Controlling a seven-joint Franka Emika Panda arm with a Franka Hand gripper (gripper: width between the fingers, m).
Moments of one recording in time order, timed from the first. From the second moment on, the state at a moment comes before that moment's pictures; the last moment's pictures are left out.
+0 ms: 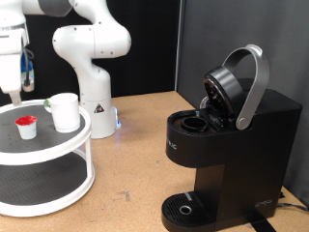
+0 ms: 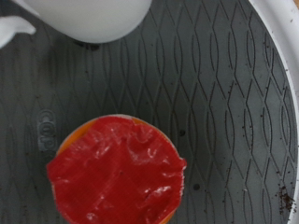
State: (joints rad) arm -0.09 -0.55 -0.57 -2.62 -0.31 2.11 -1.18
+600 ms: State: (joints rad) arm -0.09 -0.47 -0.57 -2.67 -0.32 2.23 -1.22
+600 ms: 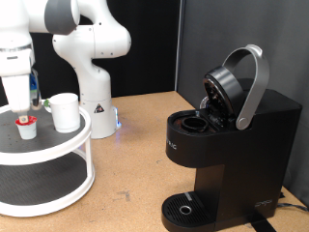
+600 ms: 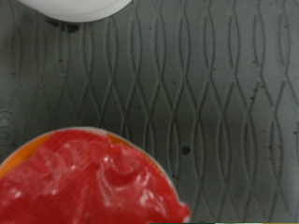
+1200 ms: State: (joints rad) arm -0.09 -0.41 -0.57 -2.70 -0.33 2.30 -1.22
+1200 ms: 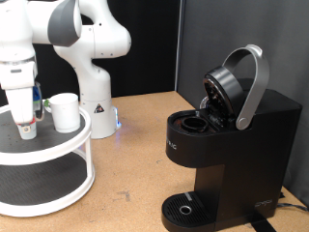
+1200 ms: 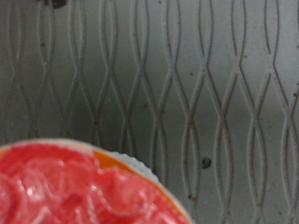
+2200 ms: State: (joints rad) arm -0.09 -0.41 -0.58 -2.72 -0.33 2.33 -1.21
